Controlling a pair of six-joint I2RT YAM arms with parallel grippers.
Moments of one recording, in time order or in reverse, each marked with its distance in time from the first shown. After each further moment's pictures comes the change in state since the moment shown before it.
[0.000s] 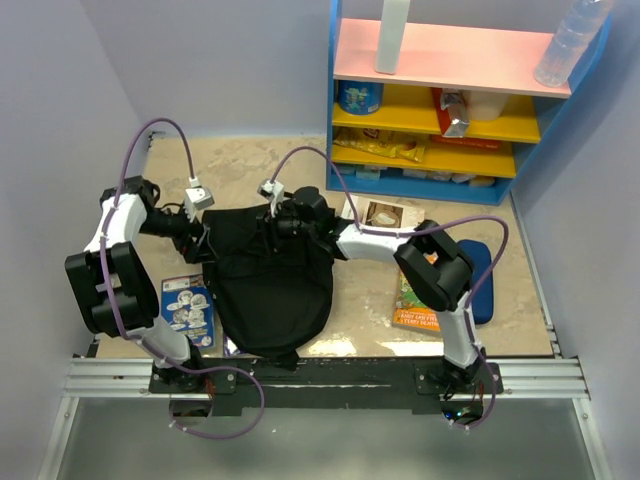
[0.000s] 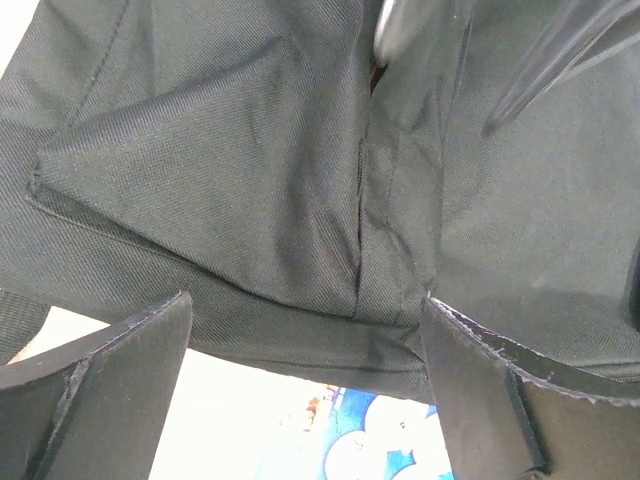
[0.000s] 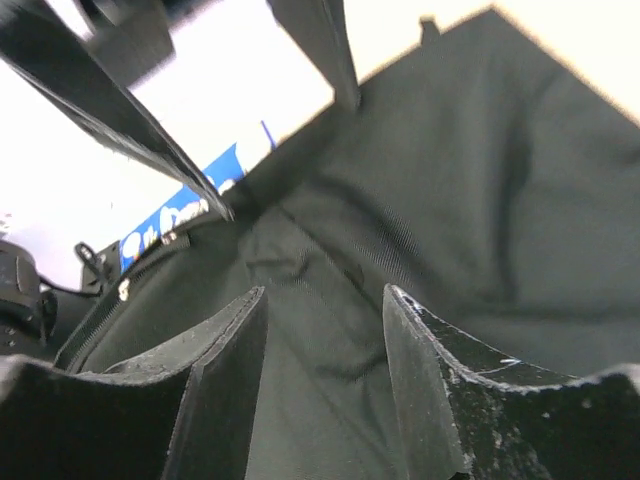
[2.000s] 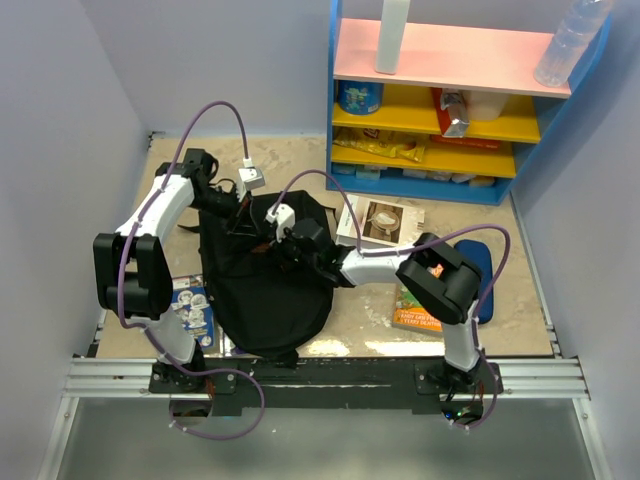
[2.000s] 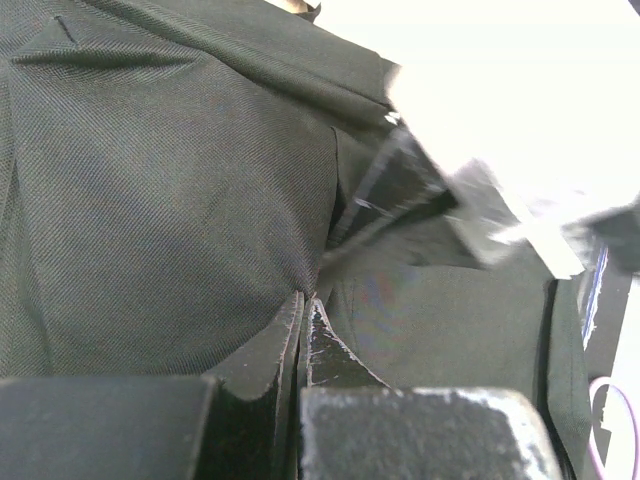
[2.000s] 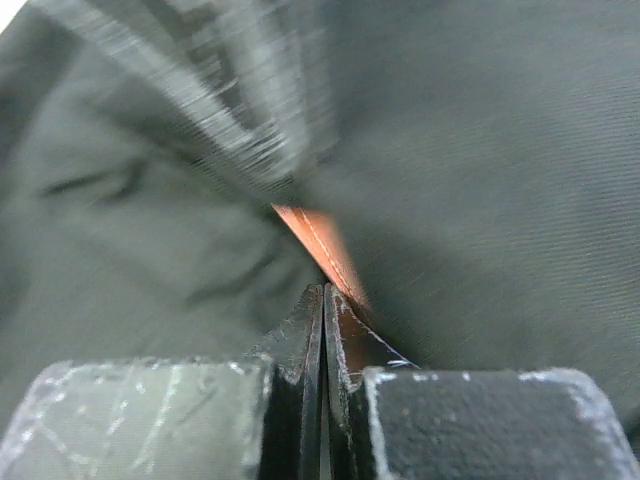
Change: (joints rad) left arm -0.365 0.090 0.178 0.090 0.064 -0.316; right arm 0.111 -0.095 -0.256 0.048 0.472 -0.181
